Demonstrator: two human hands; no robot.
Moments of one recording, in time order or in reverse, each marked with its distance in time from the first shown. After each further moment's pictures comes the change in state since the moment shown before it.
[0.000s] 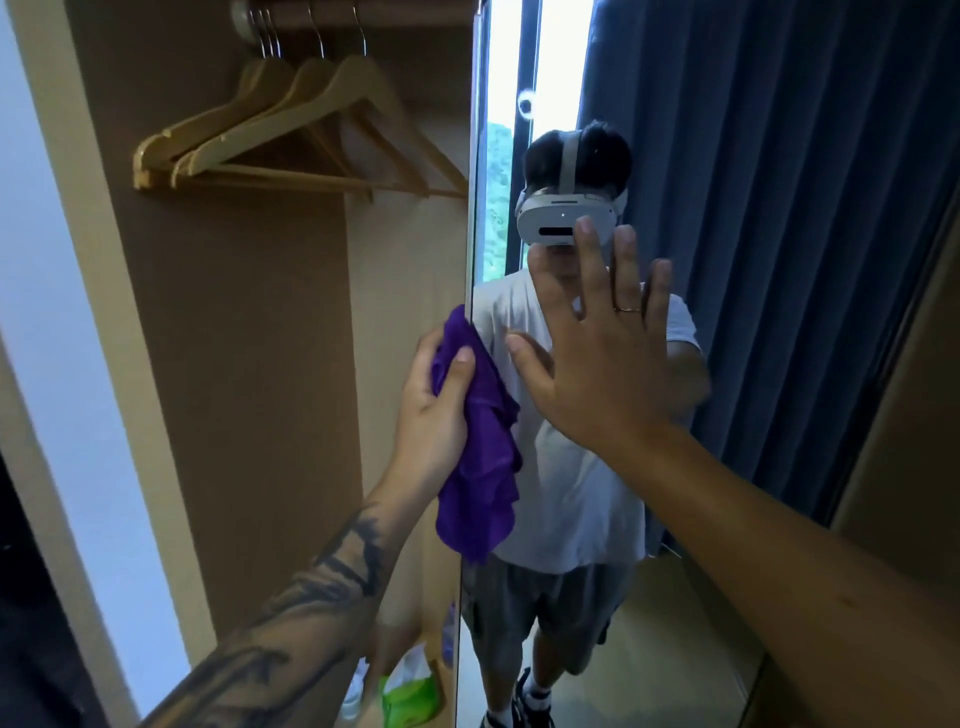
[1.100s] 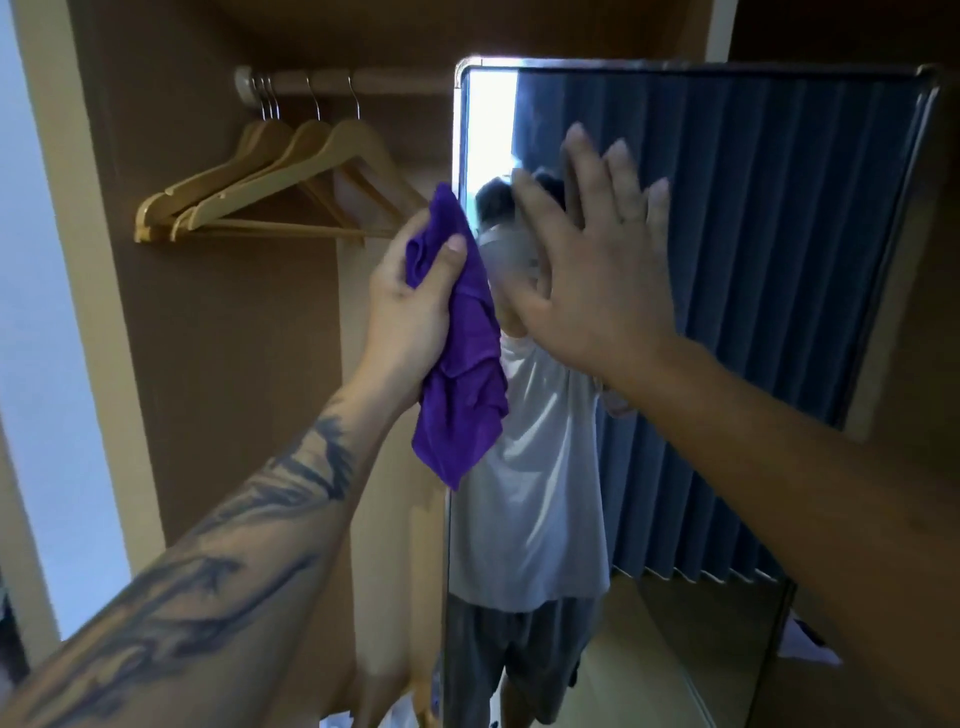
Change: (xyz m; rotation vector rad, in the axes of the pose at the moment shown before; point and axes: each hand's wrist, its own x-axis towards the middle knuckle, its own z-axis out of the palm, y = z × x) left_hand 0.081 0.092 0.014 -0.066 0.028 0.189; right_hand 0.093 0.012 -0.071 0.116 -0.111 0.010
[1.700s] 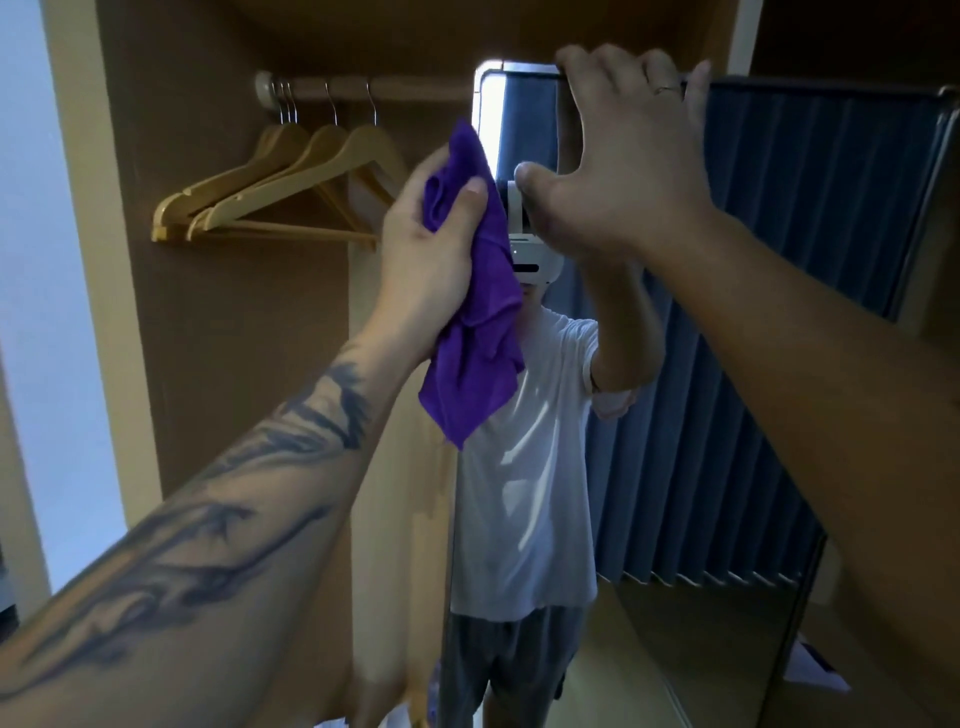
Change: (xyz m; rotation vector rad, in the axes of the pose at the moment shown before) left_hand 0.026 0.033 0.011 0.121 0.008 0.109; right_hand 0.077 0.009 -0.036 -0.022 0.064 0.043
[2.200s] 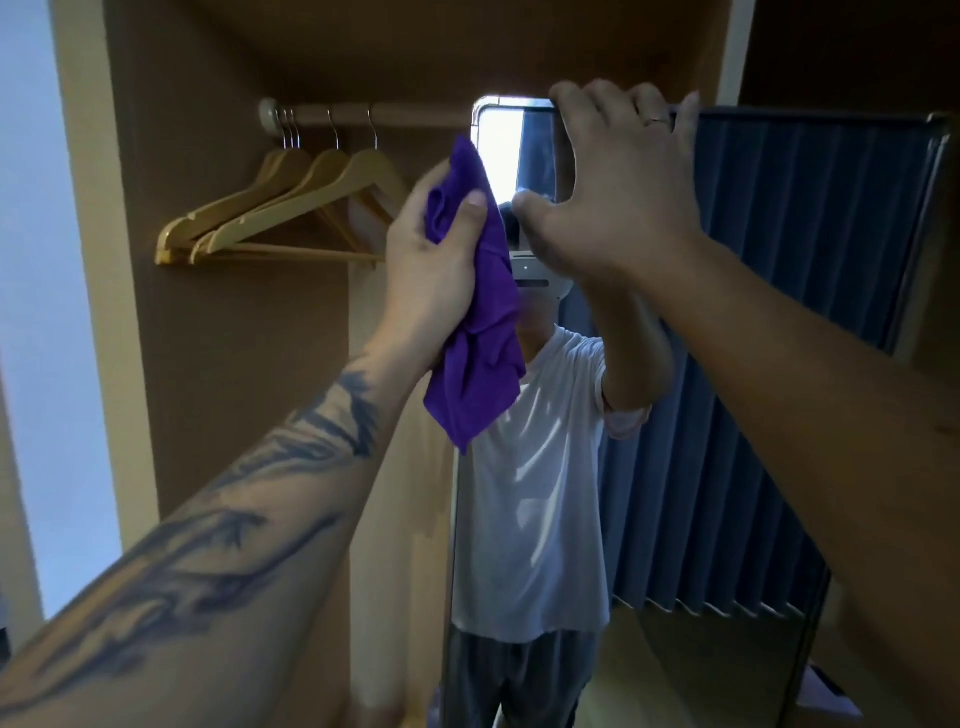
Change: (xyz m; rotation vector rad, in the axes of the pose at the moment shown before) left_hand 0.009 0.002 0.006 -0.008 0.023 0.031; right_hand 0.003 0.001 0.005 0.010 0.008 0.007
